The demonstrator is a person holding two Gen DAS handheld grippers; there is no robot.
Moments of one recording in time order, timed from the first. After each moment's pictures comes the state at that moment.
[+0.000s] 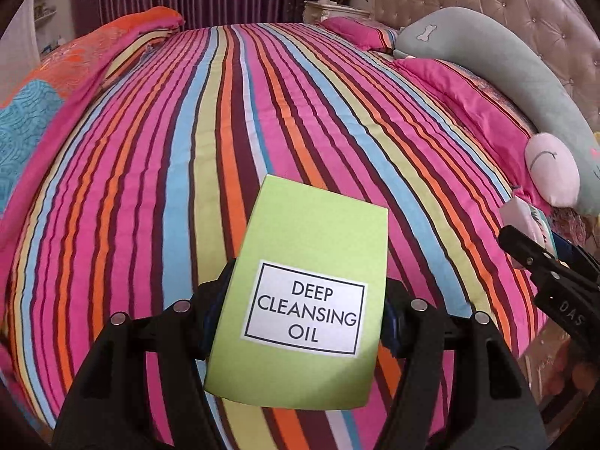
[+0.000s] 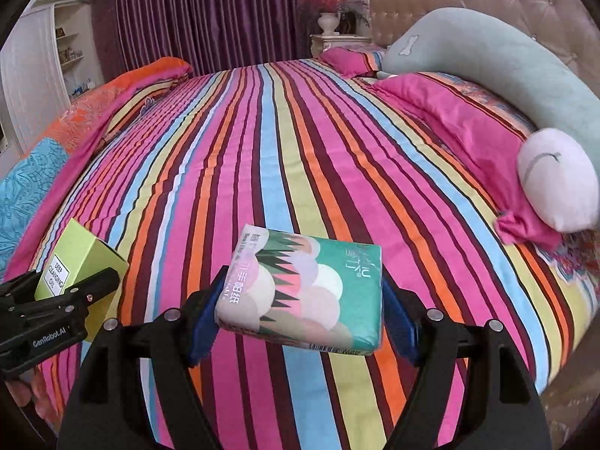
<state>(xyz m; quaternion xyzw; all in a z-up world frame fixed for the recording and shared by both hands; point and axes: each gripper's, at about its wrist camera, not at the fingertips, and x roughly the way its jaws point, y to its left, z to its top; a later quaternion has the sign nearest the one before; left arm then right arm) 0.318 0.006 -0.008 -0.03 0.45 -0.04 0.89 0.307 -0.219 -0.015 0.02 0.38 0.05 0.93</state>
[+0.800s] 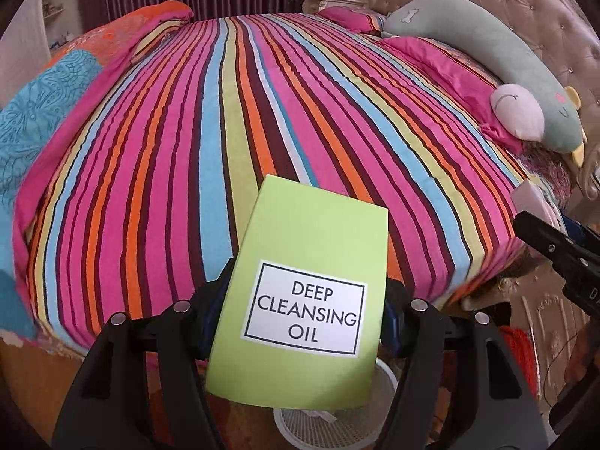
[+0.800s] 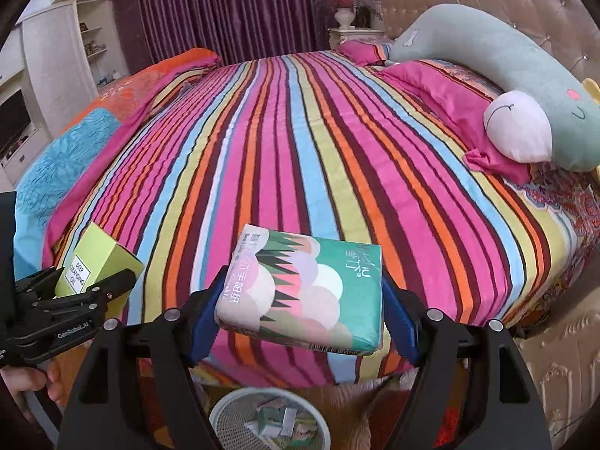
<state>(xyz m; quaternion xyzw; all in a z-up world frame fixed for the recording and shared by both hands) 0.138 0.002 -0.011 -0.02 0.46 -0.03 0.89 0.154 -0.231 -0.007 0.02 0.39 0.09 0.92</state>
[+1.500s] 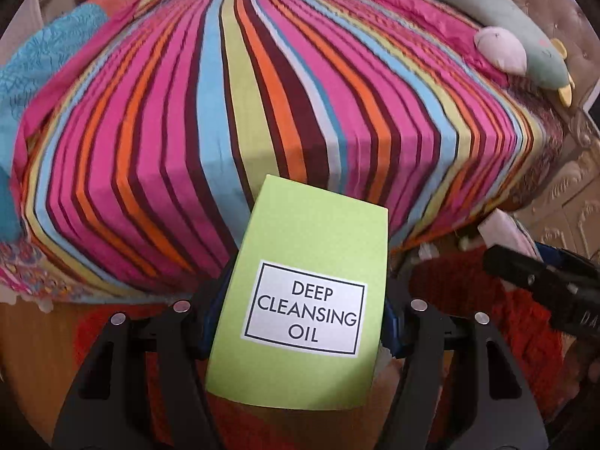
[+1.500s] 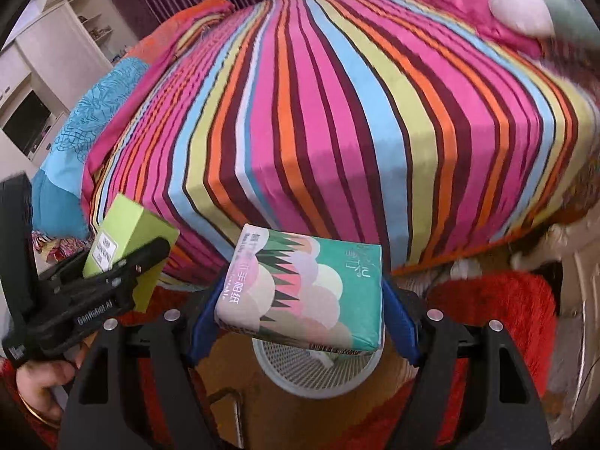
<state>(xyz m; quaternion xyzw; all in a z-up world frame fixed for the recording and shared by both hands) 0.021 -0.006 -0.081 -0.02 0.53 -0.04 0.85 0.055 -0.228 -0.077 0.10 0.51 0.14 0.84</state>
